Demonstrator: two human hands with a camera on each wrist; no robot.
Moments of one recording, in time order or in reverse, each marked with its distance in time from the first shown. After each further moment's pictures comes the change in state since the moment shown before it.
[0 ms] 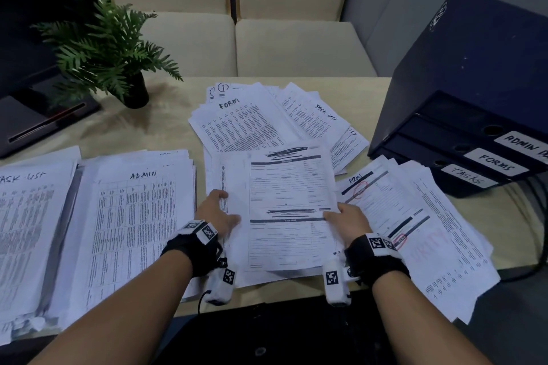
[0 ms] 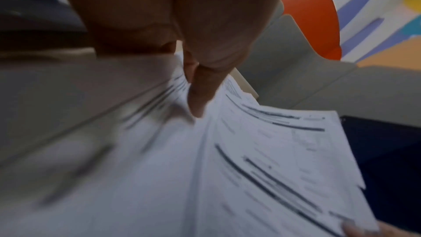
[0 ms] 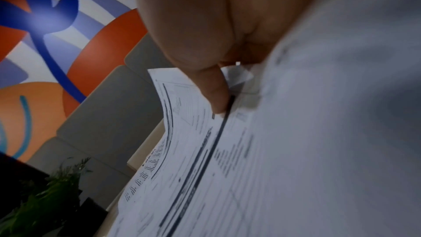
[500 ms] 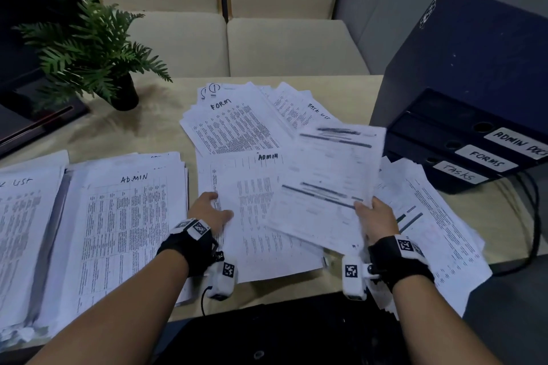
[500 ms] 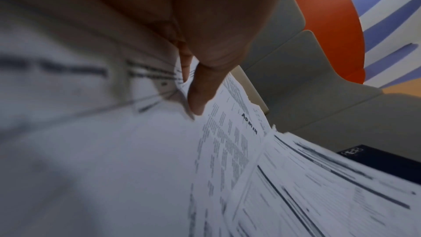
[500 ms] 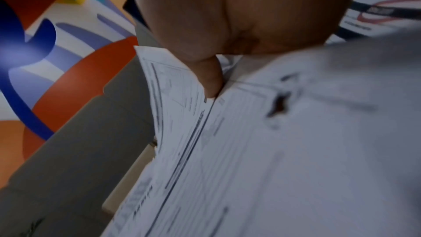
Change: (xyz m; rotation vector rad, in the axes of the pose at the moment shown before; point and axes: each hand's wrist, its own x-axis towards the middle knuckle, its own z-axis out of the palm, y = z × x) left_hand 0.002 0.010 -0.001 -0.143 0.025 -0.099; right_hand 0.004 0.019 -0.045 0.245 0.273 0.034
